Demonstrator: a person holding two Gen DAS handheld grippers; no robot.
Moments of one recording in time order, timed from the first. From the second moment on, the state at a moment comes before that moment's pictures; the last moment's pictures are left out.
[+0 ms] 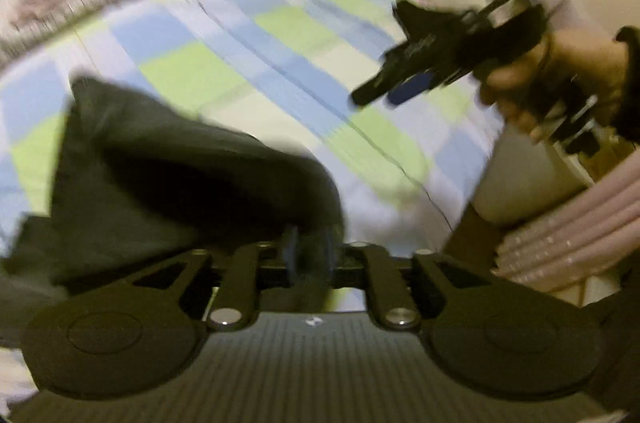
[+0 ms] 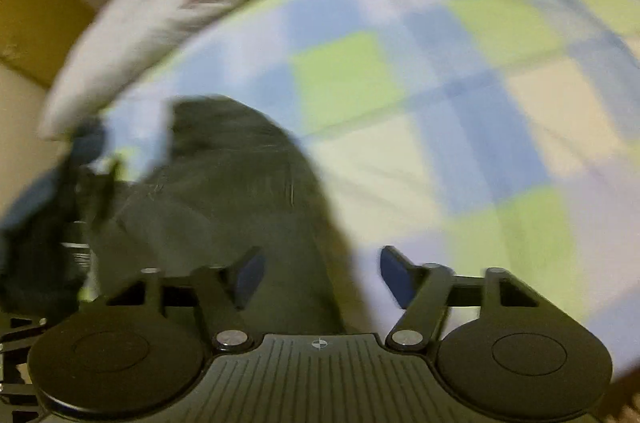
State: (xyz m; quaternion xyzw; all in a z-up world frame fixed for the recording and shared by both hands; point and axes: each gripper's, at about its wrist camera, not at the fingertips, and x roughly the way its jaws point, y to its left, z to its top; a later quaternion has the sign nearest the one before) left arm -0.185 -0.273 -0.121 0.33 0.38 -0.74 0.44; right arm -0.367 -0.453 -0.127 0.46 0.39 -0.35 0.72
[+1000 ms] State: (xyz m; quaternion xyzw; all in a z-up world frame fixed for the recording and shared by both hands) left arm 0.001 -0.407 -0.258 0.33 0.38 -0.67 0.54; right arm -0.171 -0.452 -0.216 0.17 0.51 -0.29 0.79
